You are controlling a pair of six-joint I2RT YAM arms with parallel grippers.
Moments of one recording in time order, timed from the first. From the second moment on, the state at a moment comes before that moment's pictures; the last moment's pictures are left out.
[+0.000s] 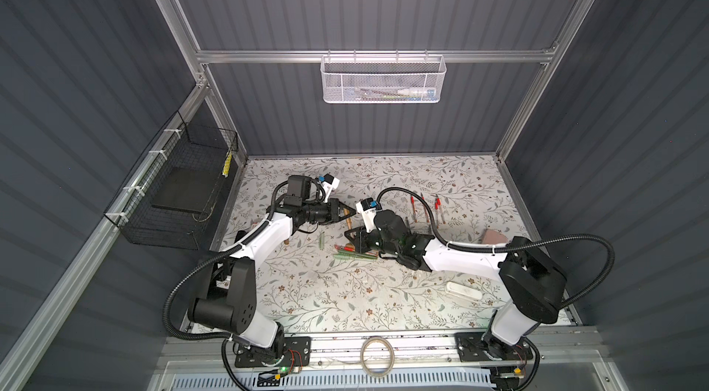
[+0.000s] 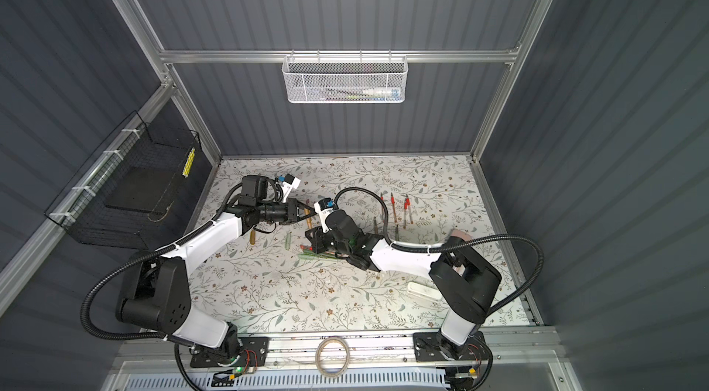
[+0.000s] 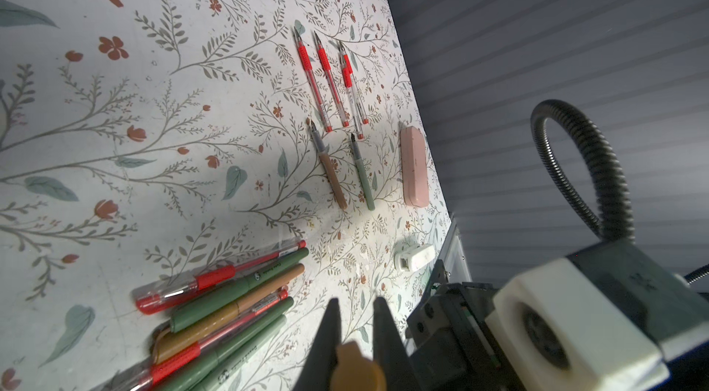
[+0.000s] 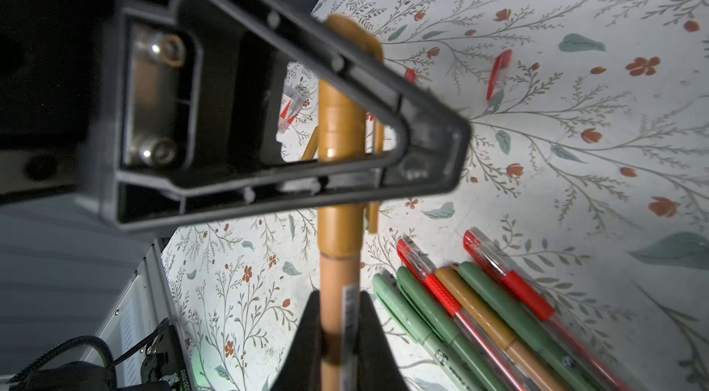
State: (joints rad) left arm -0.26 1.52 1.02 -0.27 0.90 -0.40; right arm 0.95 1.66 0.94 0.26 -0.09 0.60
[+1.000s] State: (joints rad) left arm 0.05 1.58 1.34 -0.38 0.53 -0.36; right arm 0.97 1.47 0.72 0.09 -0.02 0.63
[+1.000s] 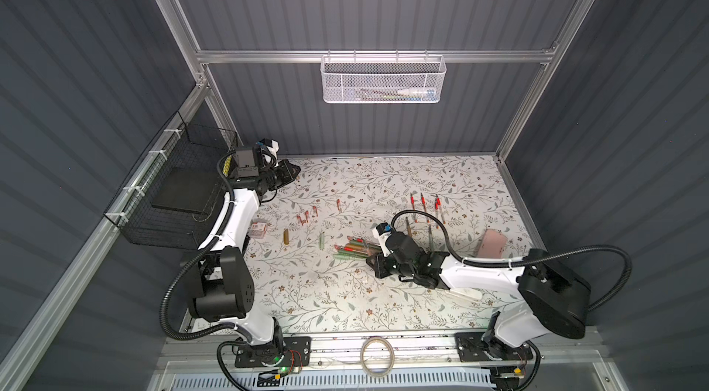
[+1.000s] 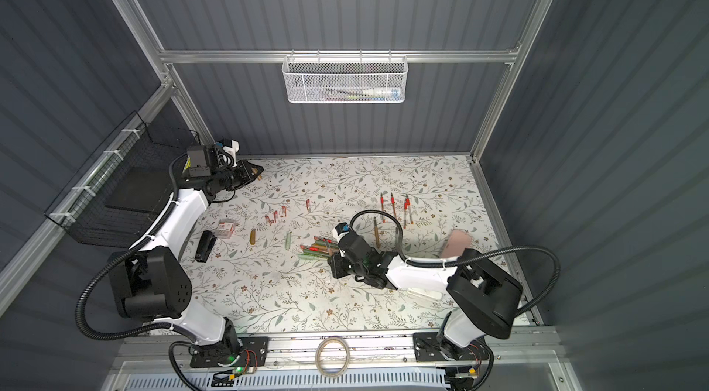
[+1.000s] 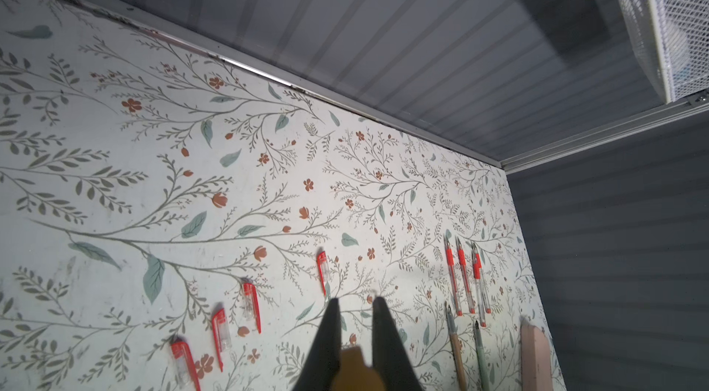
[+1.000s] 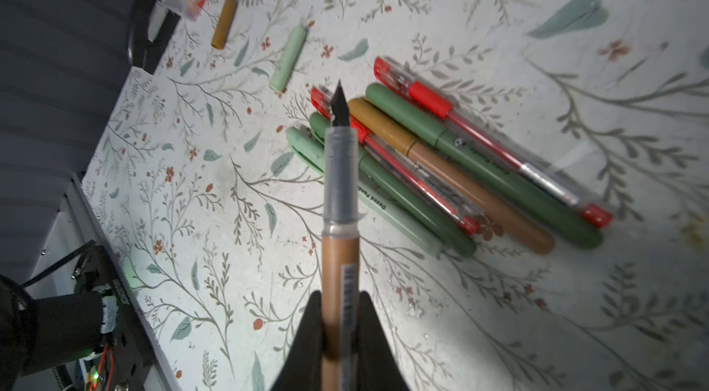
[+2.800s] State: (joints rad) left arm 0.04 1.67 1.02 -0.53 0.29 -0.07; right arm 0.60 1.76 1.03 -0.33 0.03 0.54
